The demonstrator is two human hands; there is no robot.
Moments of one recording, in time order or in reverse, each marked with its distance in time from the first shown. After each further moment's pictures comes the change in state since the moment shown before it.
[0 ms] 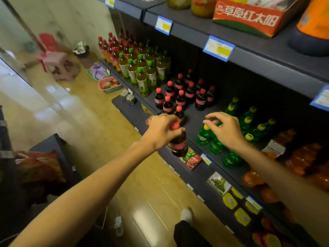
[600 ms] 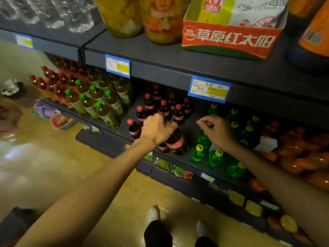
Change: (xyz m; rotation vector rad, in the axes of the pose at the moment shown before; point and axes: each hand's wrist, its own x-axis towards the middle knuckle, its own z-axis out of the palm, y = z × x) left_hand 0.192 -0.052 0.029 0.074 -0.278 -0.152; right_hand 0.096 0.035 0.023 -0.018 0.239 0.293
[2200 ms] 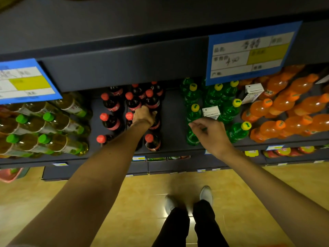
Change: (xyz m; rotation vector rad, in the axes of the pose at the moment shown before) left_hand 0.164 -0.056 0.128 0.142 -0.402 0.018; right_hand -0.046 0.023 0.082 -0.036 0.263 0.388
